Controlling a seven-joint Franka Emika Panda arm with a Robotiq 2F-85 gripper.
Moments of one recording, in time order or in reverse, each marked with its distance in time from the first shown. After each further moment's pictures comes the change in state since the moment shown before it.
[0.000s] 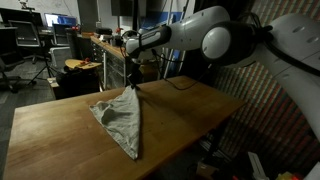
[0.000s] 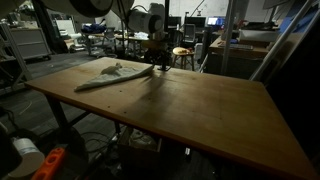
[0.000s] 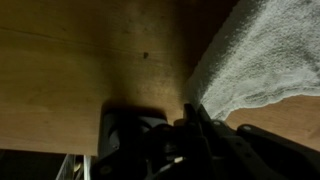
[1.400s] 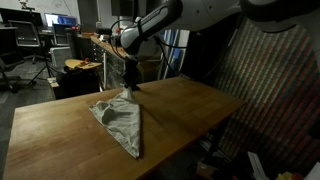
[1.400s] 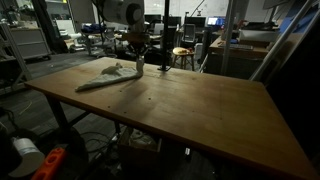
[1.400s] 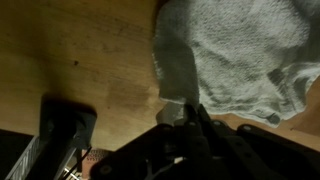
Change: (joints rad) arm 0.042 -0.381 0.044 -0.570 0.013 0.253 -0.058
